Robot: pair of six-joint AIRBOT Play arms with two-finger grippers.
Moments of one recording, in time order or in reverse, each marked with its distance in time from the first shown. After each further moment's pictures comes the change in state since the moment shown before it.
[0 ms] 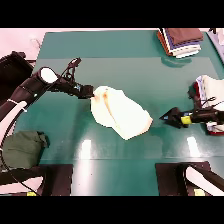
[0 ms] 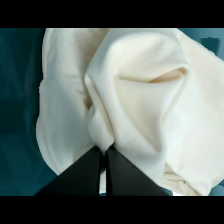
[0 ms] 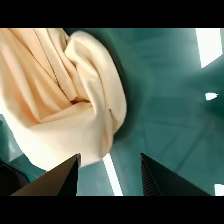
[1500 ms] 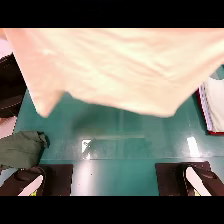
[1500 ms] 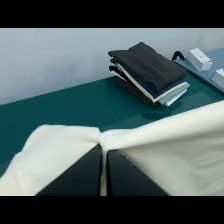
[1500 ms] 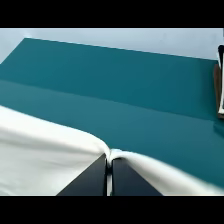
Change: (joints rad) left arm 0.102 0.537 0.620 0.222 -0.154 0.000; right arm -0.016 0.276 1.155 -0.193 0.152 0.059
